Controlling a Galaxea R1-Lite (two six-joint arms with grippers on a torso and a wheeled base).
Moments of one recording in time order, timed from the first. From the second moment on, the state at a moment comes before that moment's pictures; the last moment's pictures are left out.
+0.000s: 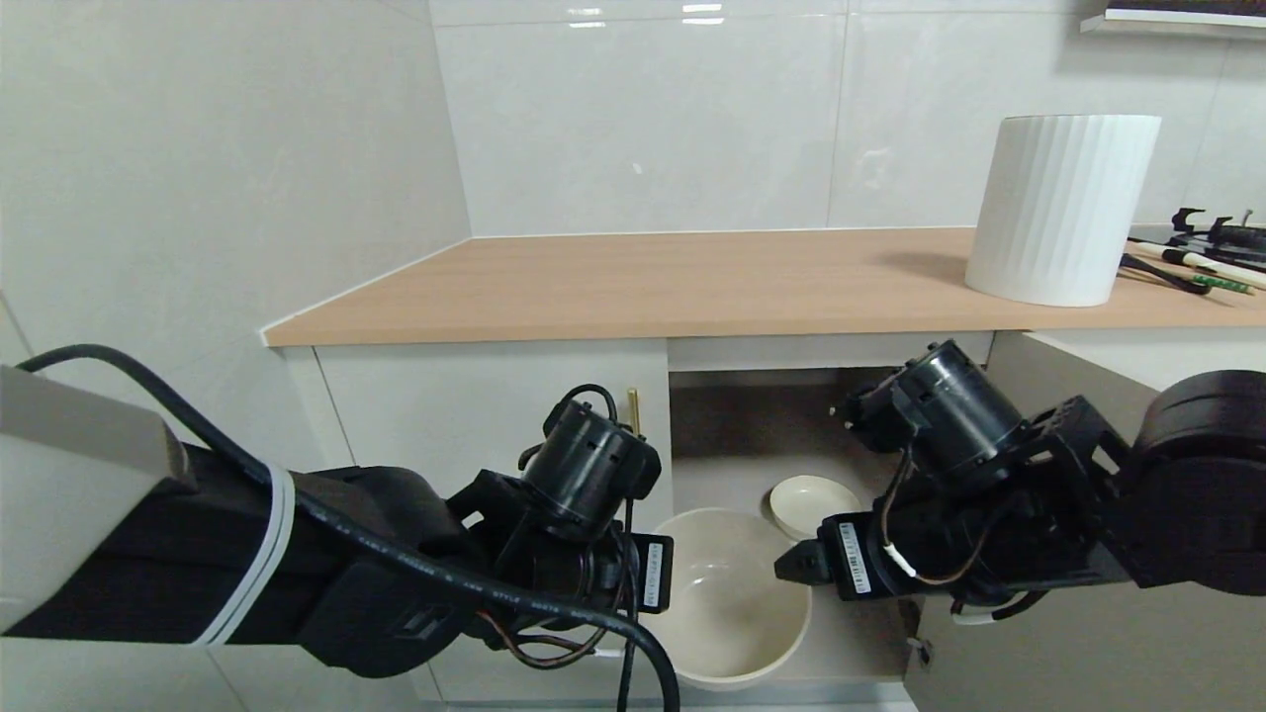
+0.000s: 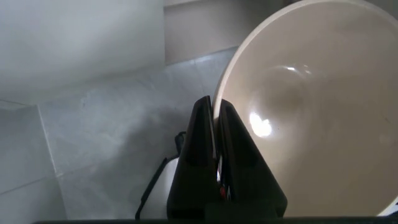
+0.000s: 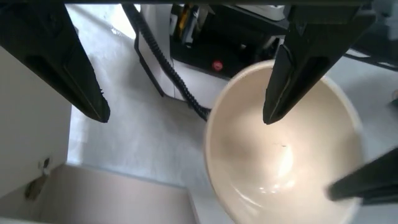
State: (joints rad) left arm -0.76 1.90 -0.99 -0.06 0.17 -0.51; right arm 0.74 1.74 -1.10 0.27 -0.14 0.49
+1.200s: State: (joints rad) left arm -0.77 1.90 -0.99 -0.06 0.18 -0.51; right arm 0.74 1.84 -1.10 0.25 -0.14 0.50
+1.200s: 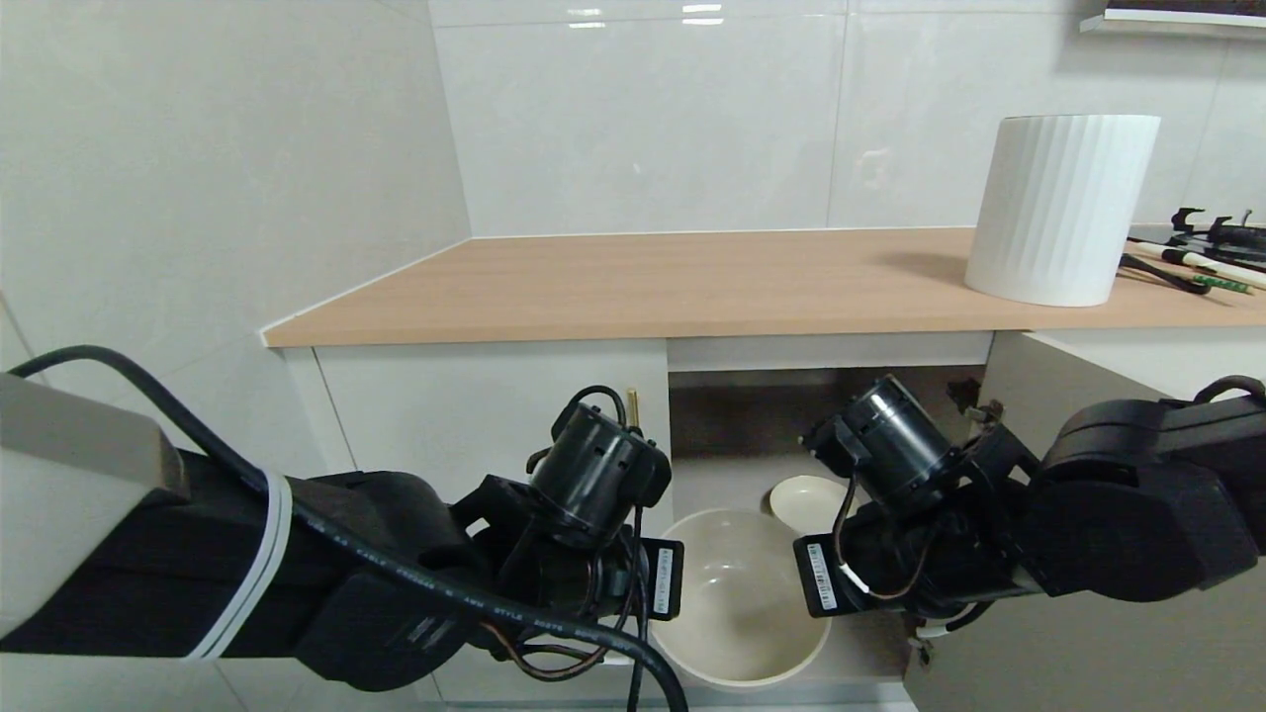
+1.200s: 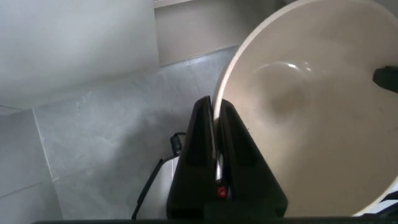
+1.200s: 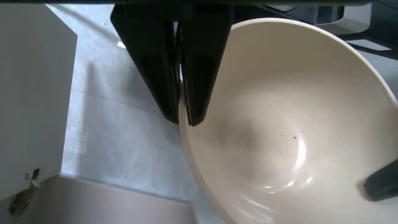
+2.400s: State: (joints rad) left arm -0.77 1.86 -0.99 -0.07 0.18 -0.51; right arm 0.41 2.21 -1.17 -0.25 -0.30 0.60
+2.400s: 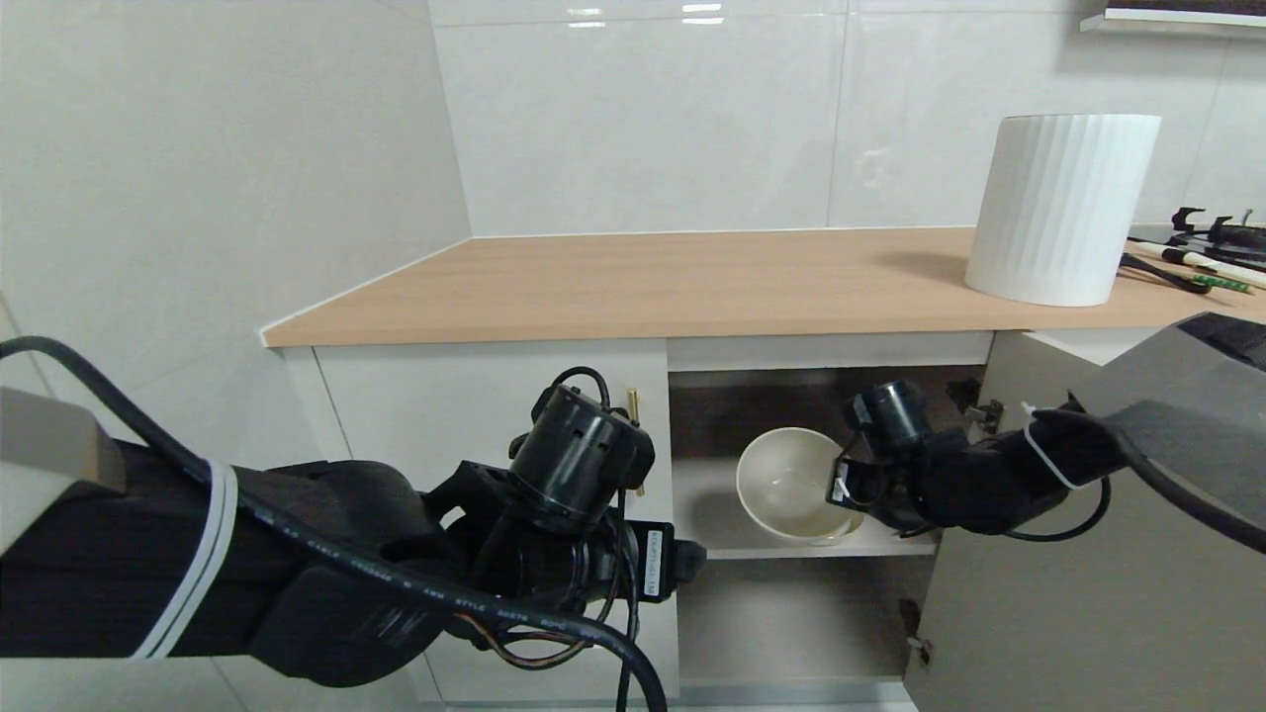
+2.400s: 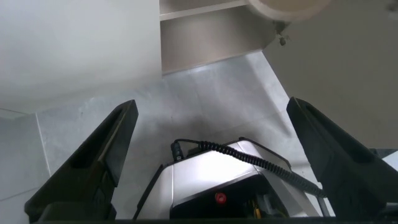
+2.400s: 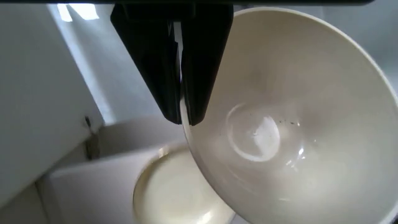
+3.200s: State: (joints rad) left arm -0.77 1.86 -0.99 -0.07 0.18 -0.51; right arm 0.31 2.42 -1.38 -0.25 -0.38 0.64
